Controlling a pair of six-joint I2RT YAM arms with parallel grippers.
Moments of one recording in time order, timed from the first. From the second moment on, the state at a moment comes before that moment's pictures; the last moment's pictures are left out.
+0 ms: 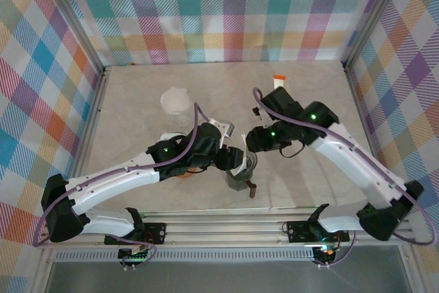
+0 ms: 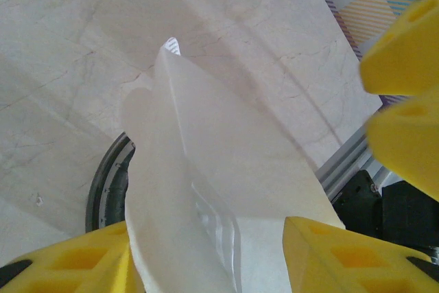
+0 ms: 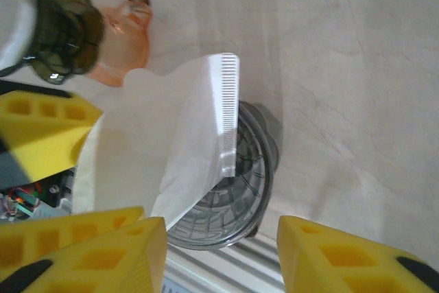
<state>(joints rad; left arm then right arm) -1.03 1.27 1.08 -0.48 0.01 -0.65 0.75 1.27 1.46 -1.24 -0.14 0.45</state>
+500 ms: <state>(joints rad) -1.03 1.28 1.09 -0.50 0.01 -0.68 0.78 1.04 1.19 -0.94 -0.13 0.54</state>
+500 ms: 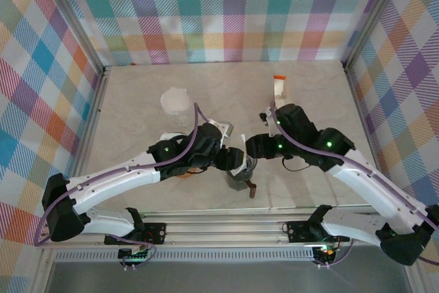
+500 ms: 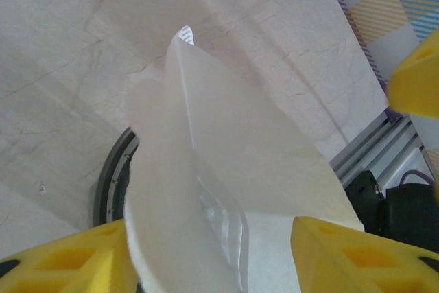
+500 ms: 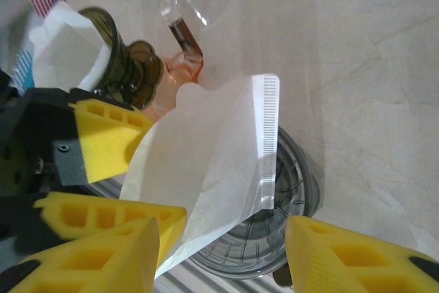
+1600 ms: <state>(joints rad) -1.10 1.40 1.31 -0.82 -0.15 -0.61 0.79 0.86 0.92 -0.75 -0.11 0.62</state>
